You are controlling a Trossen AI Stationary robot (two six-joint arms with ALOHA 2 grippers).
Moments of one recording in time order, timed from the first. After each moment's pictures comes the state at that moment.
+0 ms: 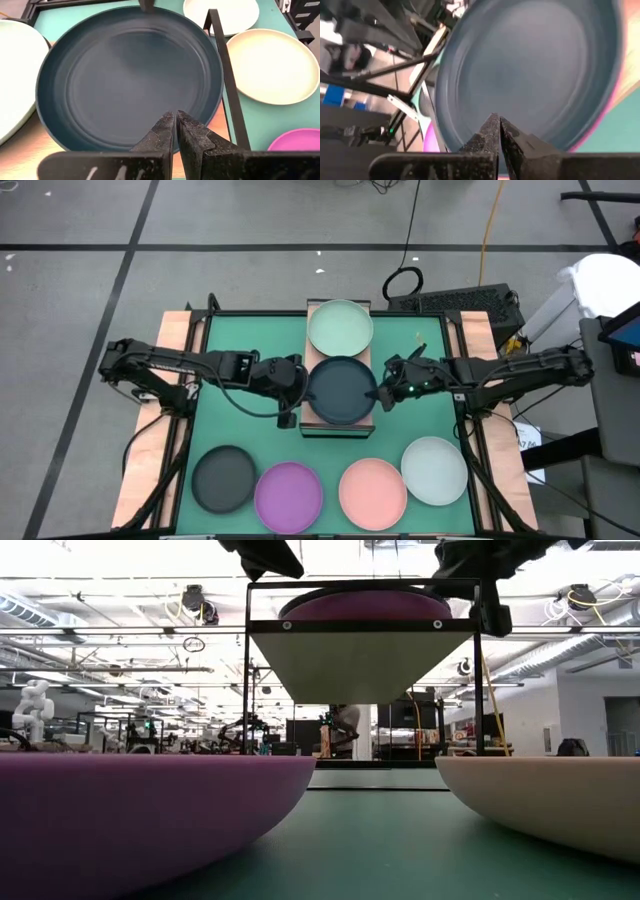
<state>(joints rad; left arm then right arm) -0.09 1.47 1.30 -0.55 -0.05 0.03 0.06 1.03 0.76 -0.26 0.05 1.00</state>
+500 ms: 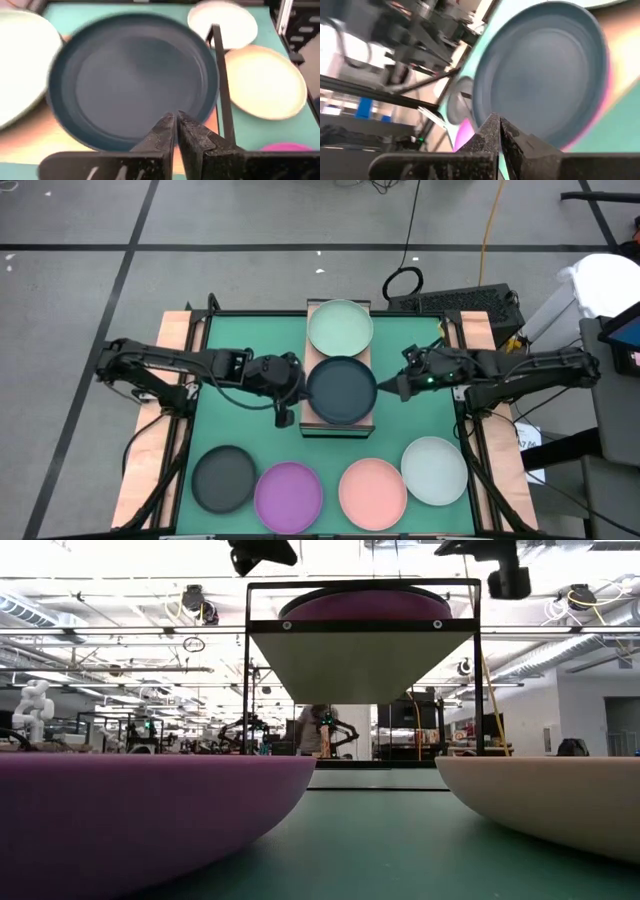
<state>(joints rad) -0.09 1.43 1.30 -0.56 -0.06 -0.08 0.07 0.91 0.86 -0.43 0.06 1.08</state>
